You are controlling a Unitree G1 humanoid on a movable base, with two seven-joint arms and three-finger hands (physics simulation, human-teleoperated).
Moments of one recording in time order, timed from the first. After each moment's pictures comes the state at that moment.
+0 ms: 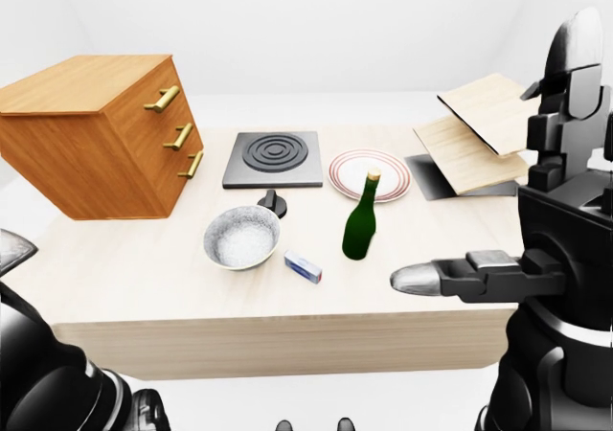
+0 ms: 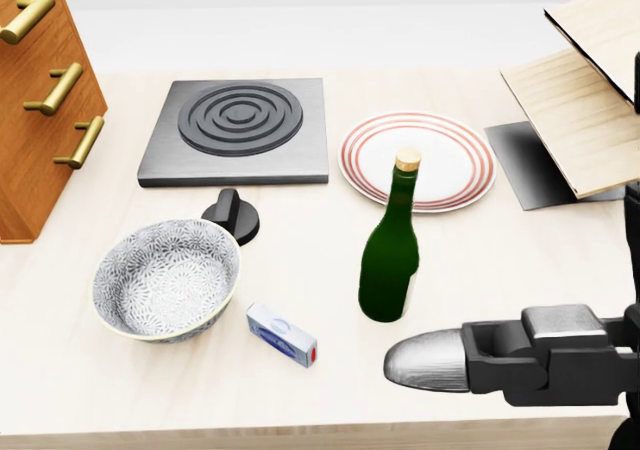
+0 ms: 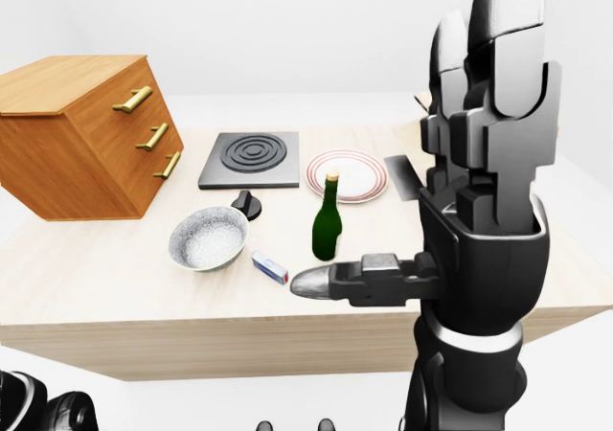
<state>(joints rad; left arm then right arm) -0.45 0.34 0.46 -0.92 -0.62 0.09 0.25 -0.17 -0.07 -0.08 -0.98 -0.15 0.09 0.15</state>
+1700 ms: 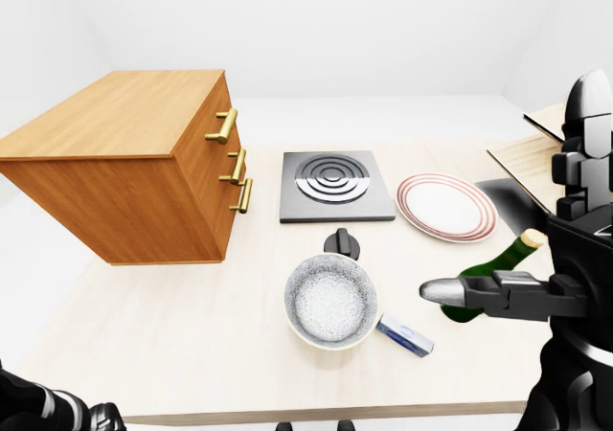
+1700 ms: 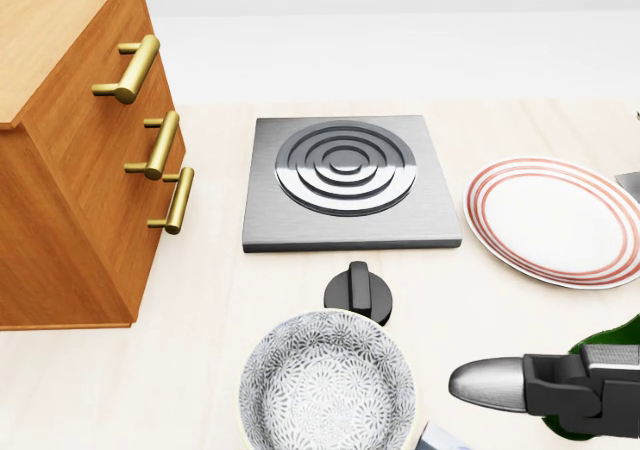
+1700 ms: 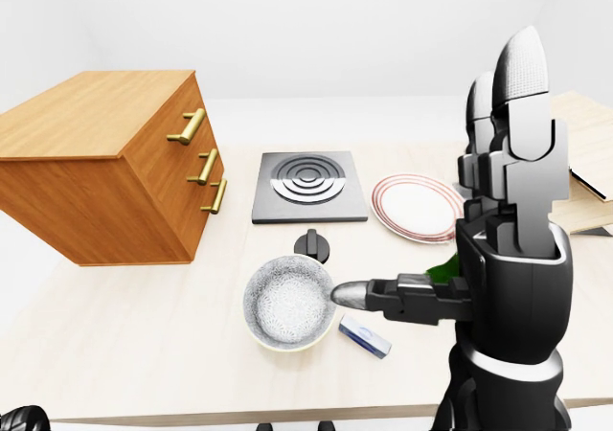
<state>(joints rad) -0.40 0.54 0.54 -1.01 -0.93 0.09 0.45 -0.01 -0.03 -0.24 -1.05 -0.20 0.09 0.26</state>
